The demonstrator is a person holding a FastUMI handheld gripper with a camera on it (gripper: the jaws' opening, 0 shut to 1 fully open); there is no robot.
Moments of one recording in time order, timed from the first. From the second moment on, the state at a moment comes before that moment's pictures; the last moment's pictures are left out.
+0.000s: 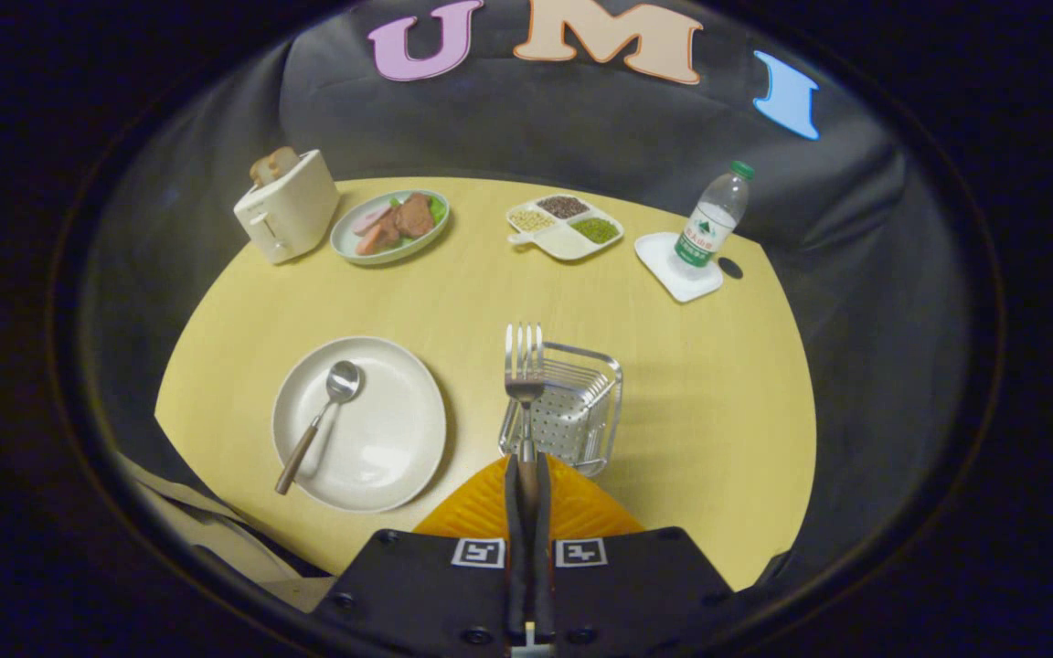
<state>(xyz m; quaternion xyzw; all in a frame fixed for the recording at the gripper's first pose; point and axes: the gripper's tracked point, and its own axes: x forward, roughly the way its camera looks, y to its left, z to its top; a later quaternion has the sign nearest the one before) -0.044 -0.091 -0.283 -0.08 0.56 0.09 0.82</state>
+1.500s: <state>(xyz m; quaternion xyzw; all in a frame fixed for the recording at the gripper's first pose) -0.007 -0.023 -0.237 -0.06 0.38 0.08 0.92</state>
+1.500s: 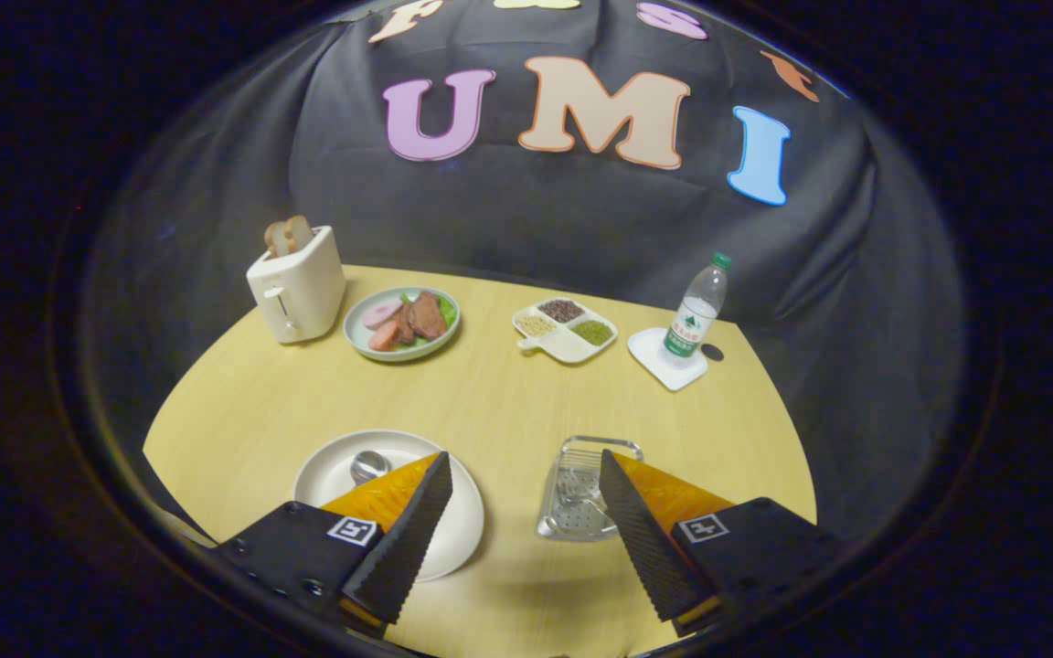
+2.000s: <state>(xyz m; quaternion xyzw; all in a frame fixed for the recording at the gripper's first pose) -0.028 0.059 -0.253 -0.04 0.35 0.13 0.93</state>
